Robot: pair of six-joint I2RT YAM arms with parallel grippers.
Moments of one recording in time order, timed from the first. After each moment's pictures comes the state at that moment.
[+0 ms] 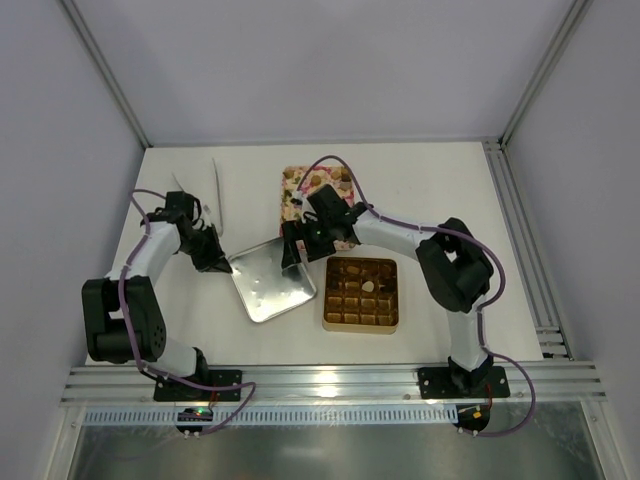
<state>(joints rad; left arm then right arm) 0.05 1.49 1.00 -0.81 0.34 -0.34 0.74 1.99 1.43 -0.36 -0.42 0.40</state>
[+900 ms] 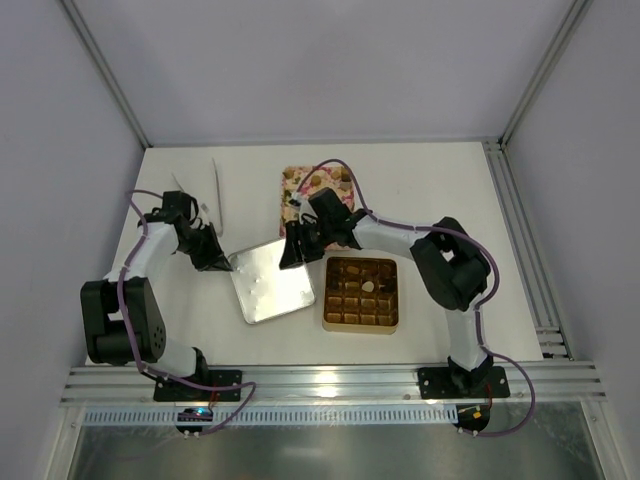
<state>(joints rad) 0.07 1.48 1.00 -0.80 0.38 -0.34 0.74 2.03 1.38 -0.17 -0.57 0.50</state>
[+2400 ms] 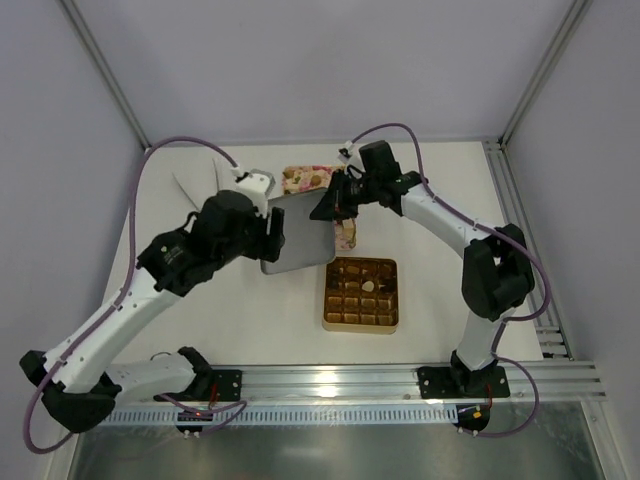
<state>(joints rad) -0.70 1.08 1.31 -0.84 -0.20 -0.29 0.51 1.81 1.46 -0.34 -0.69 0.74</state>
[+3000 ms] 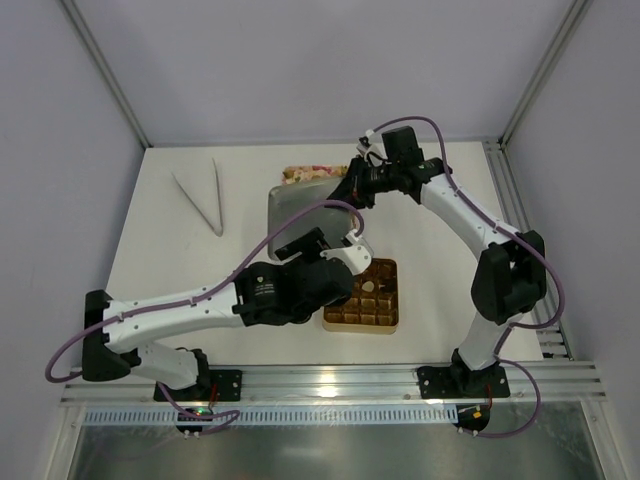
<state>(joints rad) -1.33 1.34 1.33 -0.84 -0.83 0.04 0.40 1.77 1.55 -0.51 -0.81 0.80</state>
